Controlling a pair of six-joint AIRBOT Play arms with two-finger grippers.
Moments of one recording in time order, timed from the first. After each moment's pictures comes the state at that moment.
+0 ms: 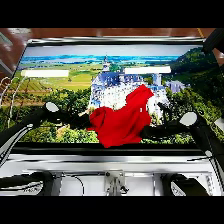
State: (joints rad) left arm -0.24 -1.44 0.83 0.69 -0.96 -1.39; right arm 0.11 -0.99 0.65 -0.98 1.22 1.48
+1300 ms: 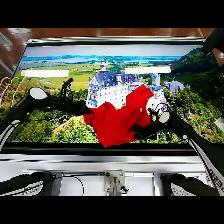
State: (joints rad) left arm -0.21 -1.32 1.03 0.68 -1.08 -1.30; right arm 0.23 -1.30 0.67 -0.96 0.99 1.63
